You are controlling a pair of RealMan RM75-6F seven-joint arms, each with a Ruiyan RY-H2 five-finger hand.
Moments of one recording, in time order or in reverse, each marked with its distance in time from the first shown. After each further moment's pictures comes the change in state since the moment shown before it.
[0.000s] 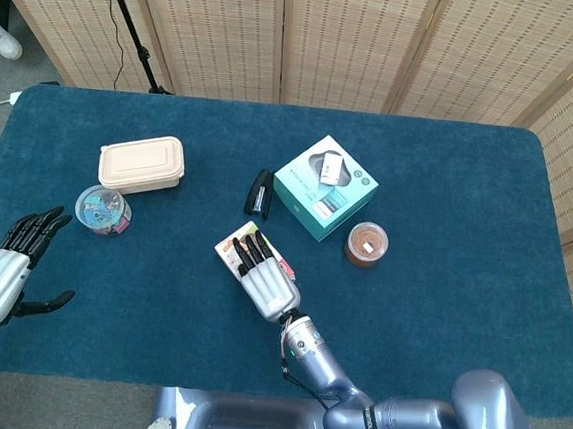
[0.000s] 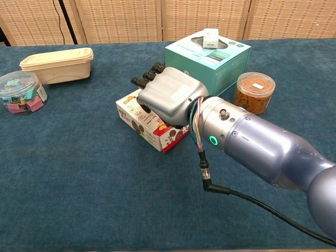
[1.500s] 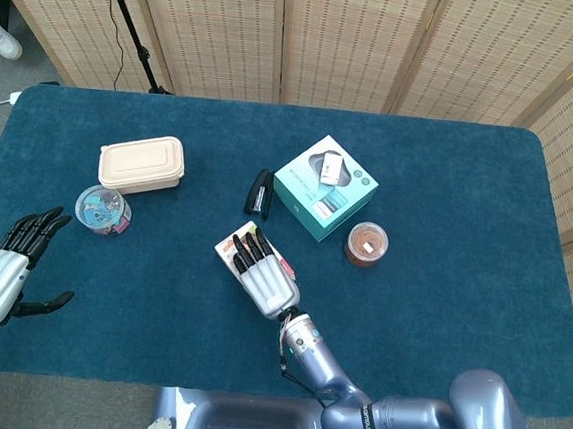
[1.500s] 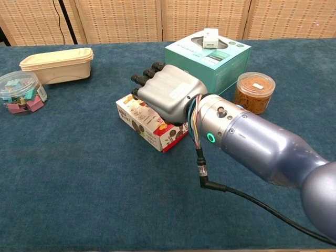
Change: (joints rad) left arm 0.003 0.003 0.002 0.001 0.005 0.004 -0.010; right arm 0.007 -0.012 0.015 0.012 0.007 0.004 -0.004
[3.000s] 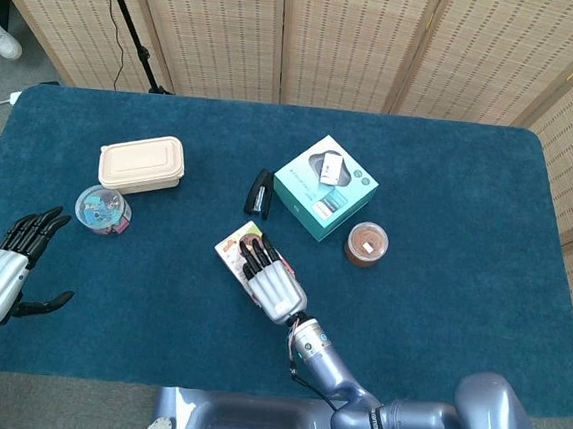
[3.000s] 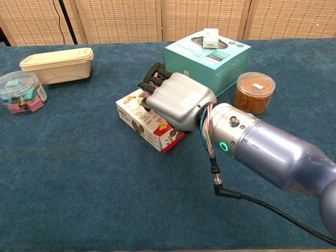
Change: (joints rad) left arm 0.000 0.001 0.002 0.002 0.003 -0.001 -0.006; right arm -0.034 0.019 -0.058 0.016 -0.052 0.002 0.048
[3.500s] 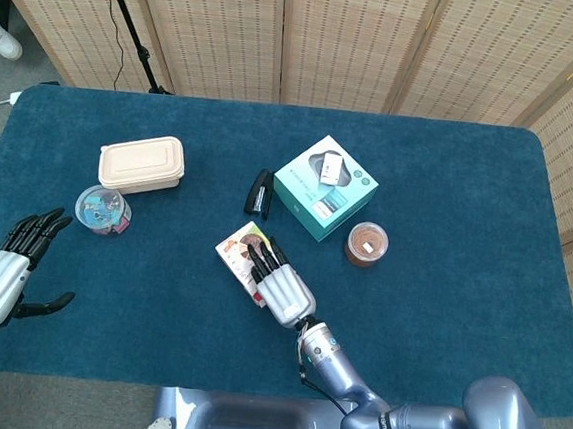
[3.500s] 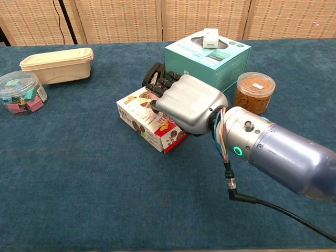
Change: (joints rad) left arm 0.001 -0.001 0.003 -0.003 0.006 0.001 0.004; right arm -0.040 0.030 -0.034 -0.015 -0.043 0.017 0.010
